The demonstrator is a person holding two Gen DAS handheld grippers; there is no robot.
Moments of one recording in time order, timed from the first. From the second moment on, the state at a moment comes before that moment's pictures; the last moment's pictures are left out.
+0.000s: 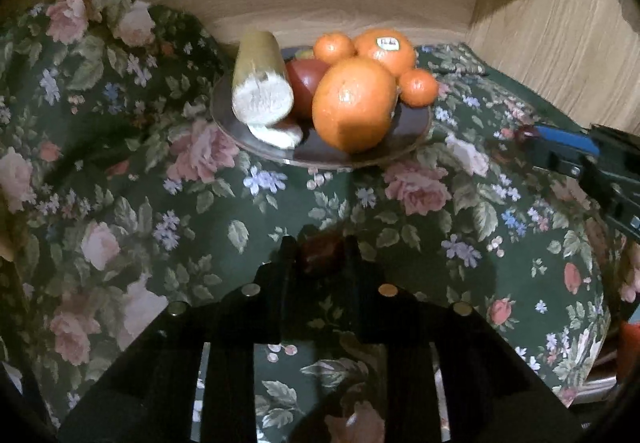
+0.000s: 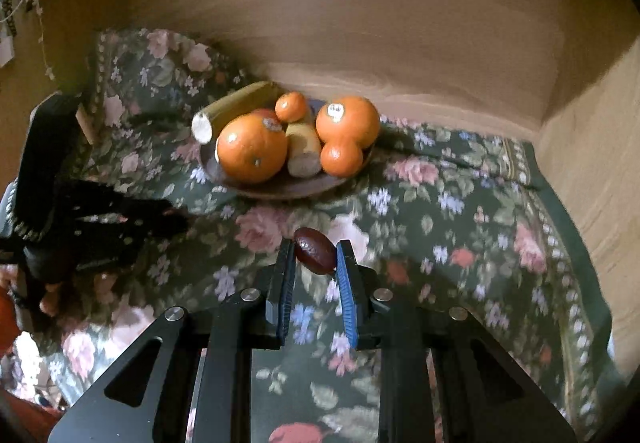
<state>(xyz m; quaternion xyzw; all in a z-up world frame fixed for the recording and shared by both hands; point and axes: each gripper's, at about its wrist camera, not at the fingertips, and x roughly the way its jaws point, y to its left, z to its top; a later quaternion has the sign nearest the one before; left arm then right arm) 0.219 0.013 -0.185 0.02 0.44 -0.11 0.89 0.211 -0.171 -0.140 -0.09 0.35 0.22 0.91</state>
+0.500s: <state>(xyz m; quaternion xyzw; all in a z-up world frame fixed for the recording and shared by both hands) 0.247 0.020 -0.112 0.01 0.36 -0.11 0.93 0.262 -0.143 -0.103 -0.12 0.31 0.24 0.91</state>
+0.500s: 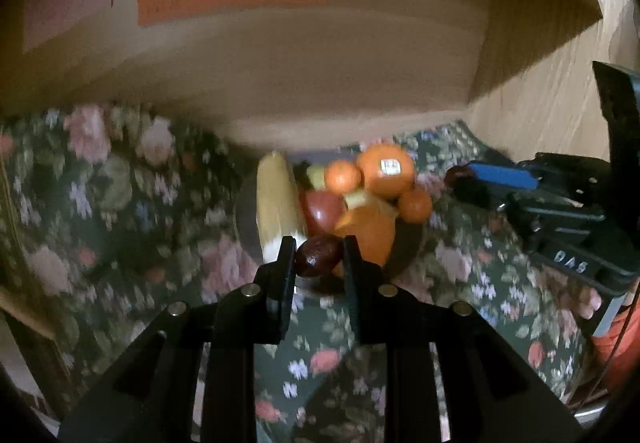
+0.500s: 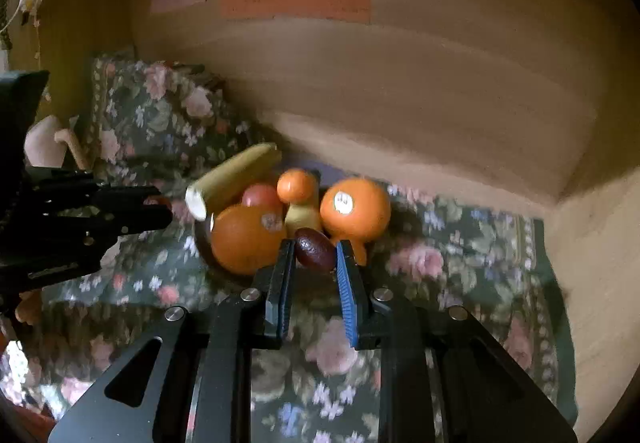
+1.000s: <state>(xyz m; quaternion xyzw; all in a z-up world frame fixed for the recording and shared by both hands) 0.309 0.006 -0.128 0.03 0.37 -0.11 0.92 0.317 -0.116 -0.115 -0.13 0.33 0.26 0.90</state>
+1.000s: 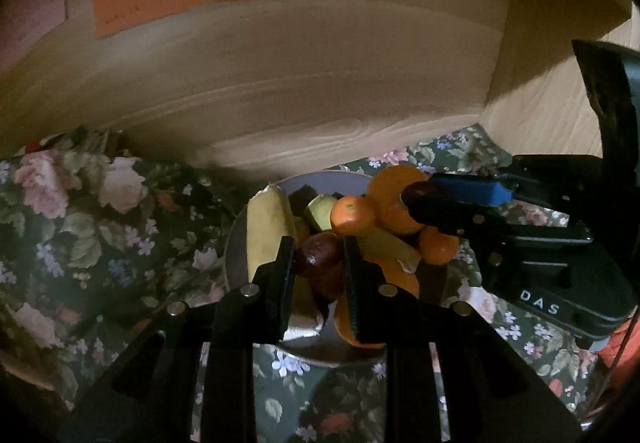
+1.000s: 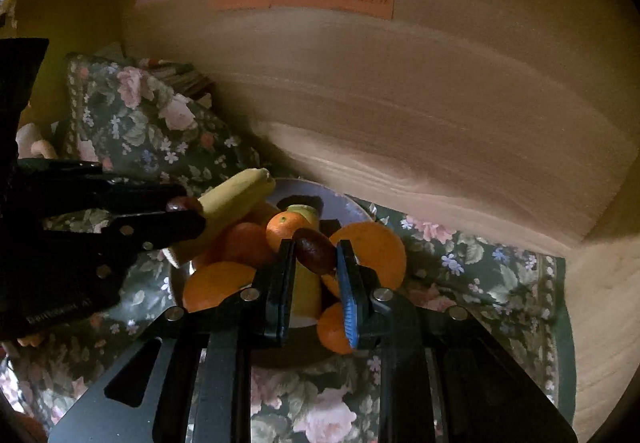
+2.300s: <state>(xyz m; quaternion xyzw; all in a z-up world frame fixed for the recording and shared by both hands) 0.116 0.027 0.003 -0.01 0.16 -0.05 0.99 0.154 -0.168 0.003 -0.05 0.15 0.24 0.96</state>
